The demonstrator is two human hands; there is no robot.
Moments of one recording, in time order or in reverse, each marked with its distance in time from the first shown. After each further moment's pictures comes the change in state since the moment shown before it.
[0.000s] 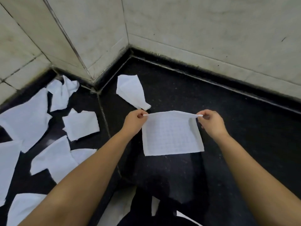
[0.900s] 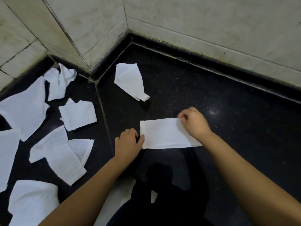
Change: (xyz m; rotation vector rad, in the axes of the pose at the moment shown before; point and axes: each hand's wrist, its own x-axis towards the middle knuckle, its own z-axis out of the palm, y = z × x) left_hand -0.072 -0.053 0.026 0.609 0.056 -0.025; right_hand -0.016 -0.008 0.038 -0.394 -0.208 -0.303
